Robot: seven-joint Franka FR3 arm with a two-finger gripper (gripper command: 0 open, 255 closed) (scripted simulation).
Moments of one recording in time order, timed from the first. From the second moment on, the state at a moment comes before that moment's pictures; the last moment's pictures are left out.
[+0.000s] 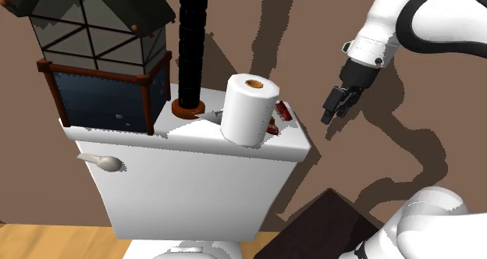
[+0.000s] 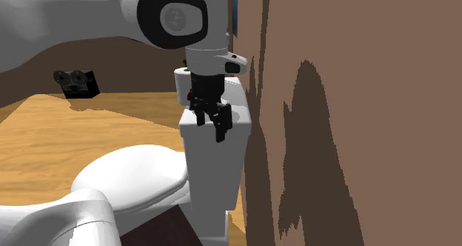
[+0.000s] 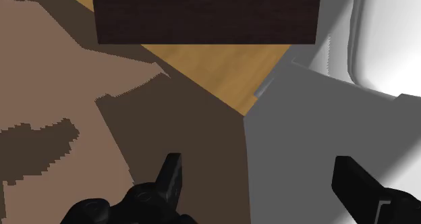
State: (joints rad) arm -0.01 -0.78 0.06 -2.31 0.08 1.54 0.04
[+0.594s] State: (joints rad) arm 0.08 -0.64 0.15 -2.16 0.12 1.58 -0.01
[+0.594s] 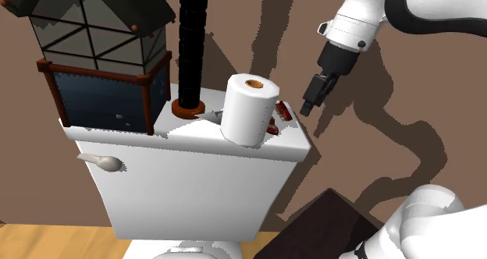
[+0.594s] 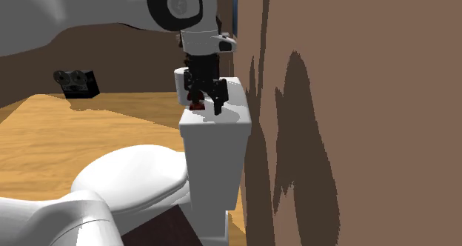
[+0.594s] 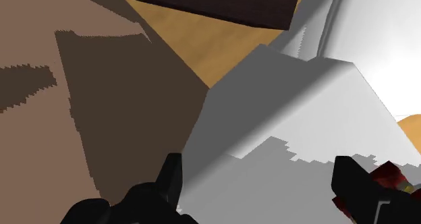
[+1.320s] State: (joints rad) arm 0.16 -0.53 0.25 -2.02 0.14 1.63 -0.05
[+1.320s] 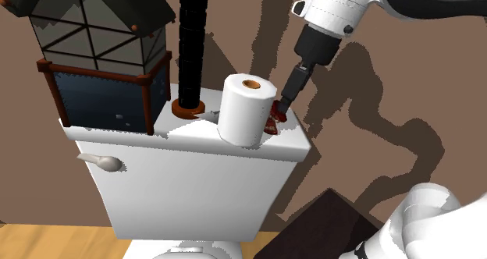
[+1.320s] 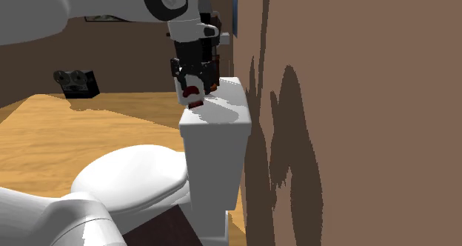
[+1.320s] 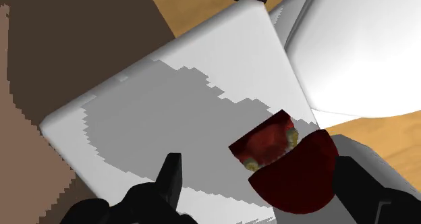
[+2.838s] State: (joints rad) arm 0.12 -0.51 0.28 -1.98 0.15 1.59 -0.06
